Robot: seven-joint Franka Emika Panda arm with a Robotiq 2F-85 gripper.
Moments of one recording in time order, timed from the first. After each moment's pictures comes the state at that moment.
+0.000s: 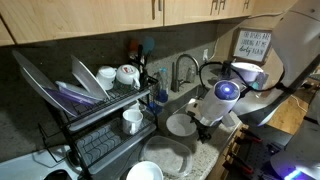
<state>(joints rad) -0.01 -0.05 0.43 -2.74 -0.93 2.76 0.26</state>
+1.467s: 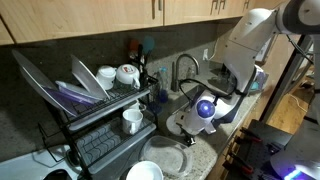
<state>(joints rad) -0.02 0.41 0.32 -2.44 -1.55 2.73 0.65</state>
